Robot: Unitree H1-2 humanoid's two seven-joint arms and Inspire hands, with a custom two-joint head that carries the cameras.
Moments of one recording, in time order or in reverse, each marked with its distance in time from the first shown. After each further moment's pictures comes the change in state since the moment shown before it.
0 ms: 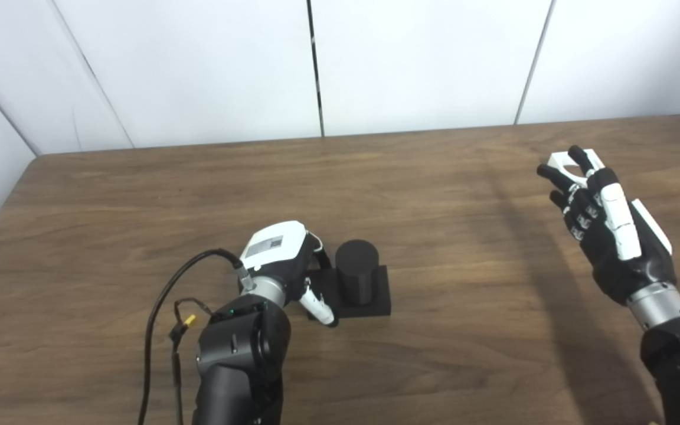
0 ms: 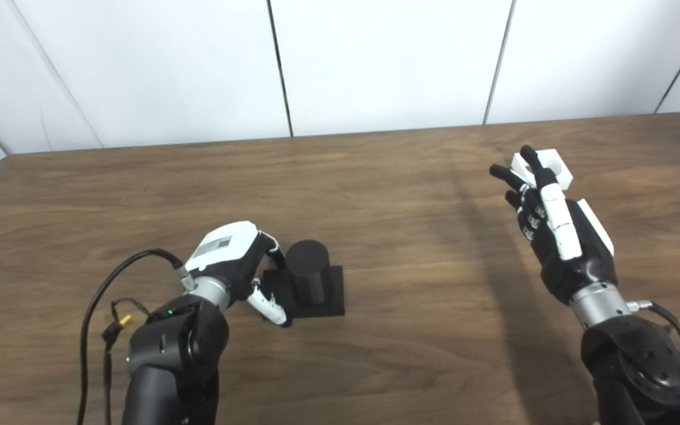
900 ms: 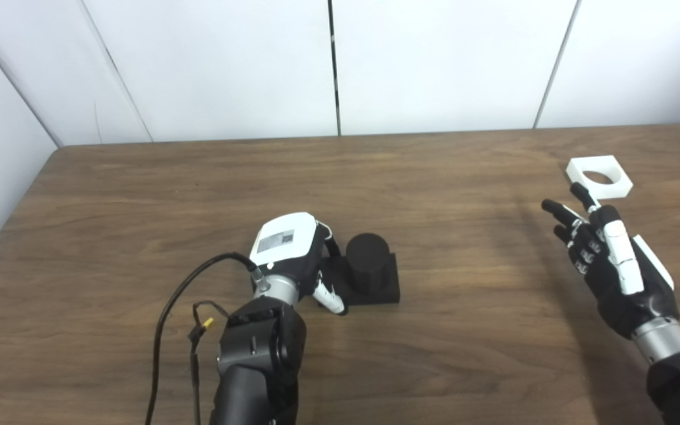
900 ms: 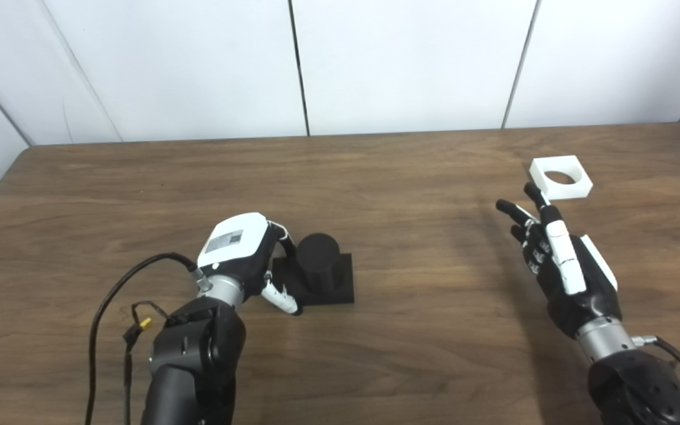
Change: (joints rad) left arm 0.037 -0.013 0.002 0.034 -0.040 -0.019 0.219; right arm 0.065 0.004 0.044 0.059 0.008 -0.060 0.040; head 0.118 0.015
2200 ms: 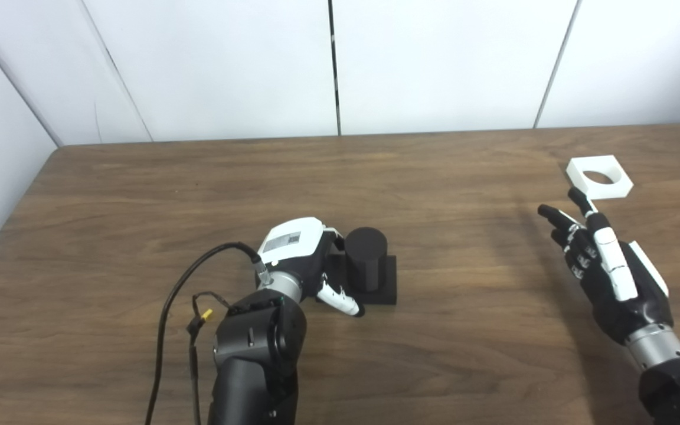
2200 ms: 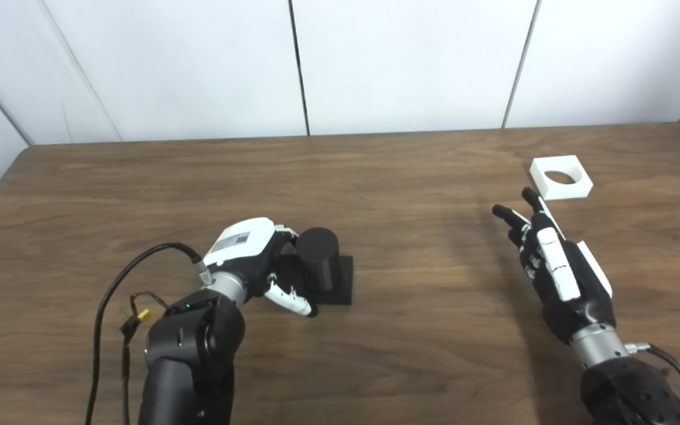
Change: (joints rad) left arm -0.036 -0.025 0.031 -0.028 0.051 -0.025 -0.202; right arm 0.018 0.029 0.003 0.039 -0.027 -0.048 0.002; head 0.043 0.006
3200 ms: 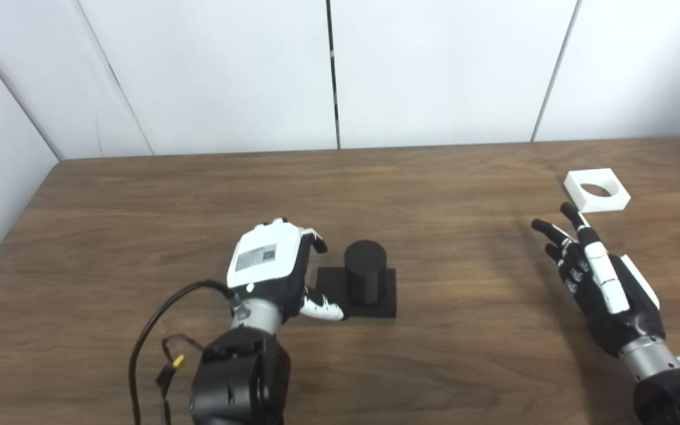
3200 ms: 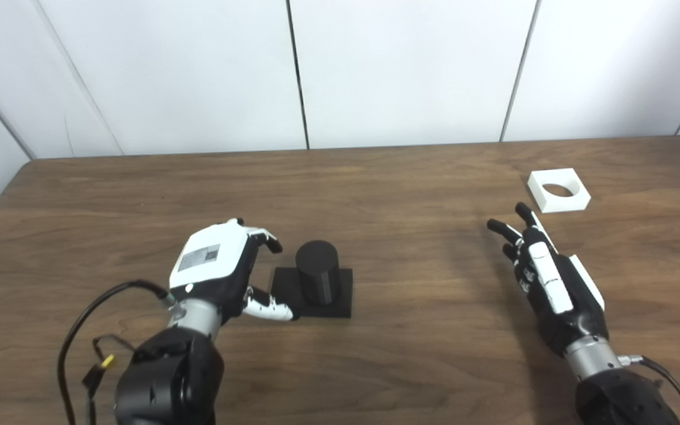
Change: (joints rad) left arm 0.067 -0.002 -0.013 -0.137 0.046 -0.024 0.102; right arm -0.009 0.009 0.011 0.027 -0.008 -0.014 0.000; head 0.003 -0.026
